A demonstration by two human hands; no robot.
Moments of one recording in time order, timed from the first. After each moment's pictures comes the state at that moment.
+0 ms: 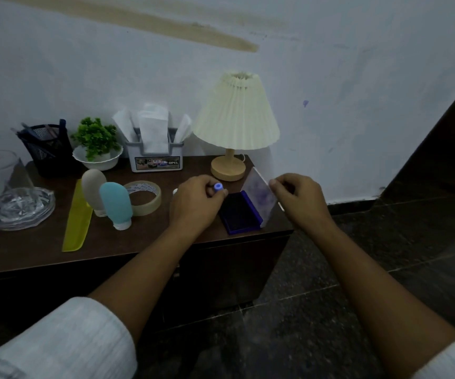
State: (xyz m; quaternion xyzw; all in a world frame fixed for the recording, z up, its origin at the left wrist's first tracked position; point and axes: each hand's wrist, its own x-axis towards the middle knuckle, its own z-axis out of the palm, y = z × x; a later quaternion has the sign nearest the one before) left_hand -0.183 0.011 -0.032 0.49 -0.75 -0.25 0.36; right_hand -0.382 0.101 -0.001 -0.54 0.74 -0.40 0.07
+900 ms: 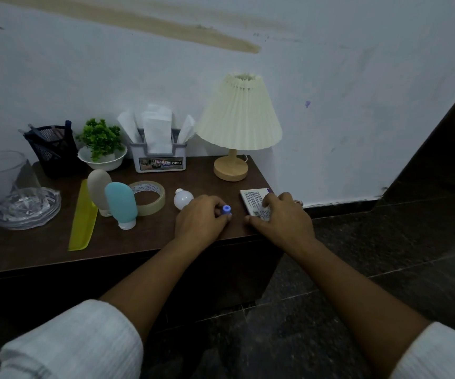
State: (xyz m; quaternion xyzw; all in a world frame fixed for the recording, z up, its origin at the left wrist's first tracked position) left_hand -0.181 0.016 -0.061 0.49 -0.80 -0.22 0.26; right_hand -0.362 0.093 -0.045 -0.55 0.83 -0.12 0.00
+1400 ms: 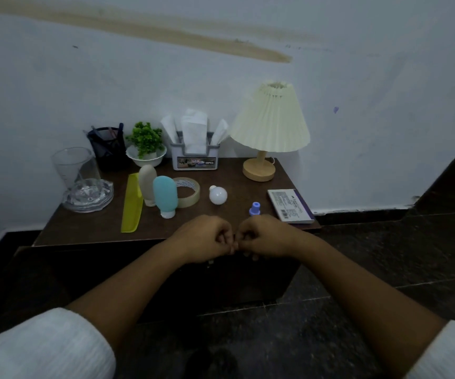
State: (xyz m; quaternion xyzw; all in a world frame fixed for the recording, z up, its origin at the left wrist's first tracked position) left_hand -0.090 0.059 -0.029 0.40 -0.87 -0.29 0.06; right_hand -0.275 0.112 -0.004 -0.72 0.62 -0.05 0.31
